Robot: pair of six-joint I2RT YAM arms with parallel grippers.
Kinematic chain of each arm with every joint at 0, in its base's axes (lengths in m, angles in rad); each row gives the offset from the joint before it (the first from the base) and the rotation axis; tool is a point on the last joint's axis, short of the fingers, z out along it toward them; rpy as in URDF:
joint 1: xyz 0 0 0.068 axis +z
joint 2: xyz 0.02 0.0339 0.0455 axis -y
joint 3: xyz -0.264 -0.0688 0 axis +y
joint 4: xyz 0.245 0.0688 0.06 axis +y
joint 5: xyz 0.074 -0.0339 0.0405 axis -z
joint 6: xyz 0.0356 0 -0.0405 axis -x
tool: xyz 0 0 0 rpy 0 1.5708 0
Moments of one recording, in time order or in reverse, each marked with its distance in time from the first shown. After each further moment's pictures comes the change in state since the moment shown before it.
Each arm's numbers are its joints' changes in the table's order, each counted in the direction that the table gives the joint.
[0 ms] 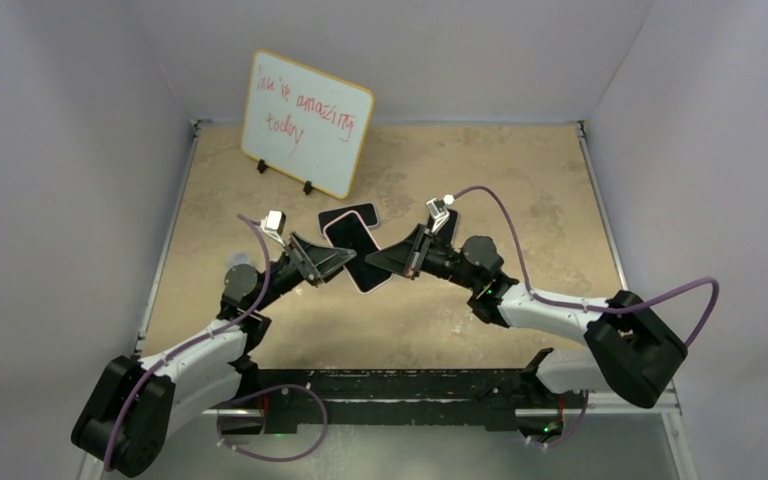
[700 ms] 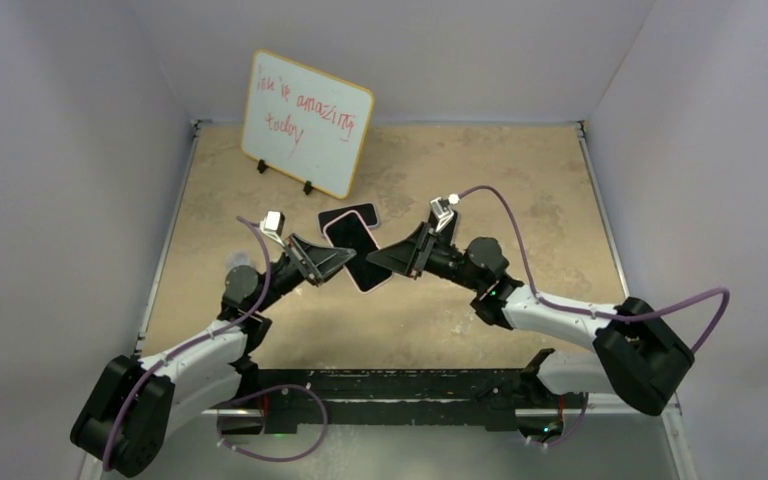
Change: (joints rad) left arm -0.010 0.000 0.005 -0.014 -0.052 0.012; right arm -0.001 0.023 0.004 -0.005 0.011 -0.011
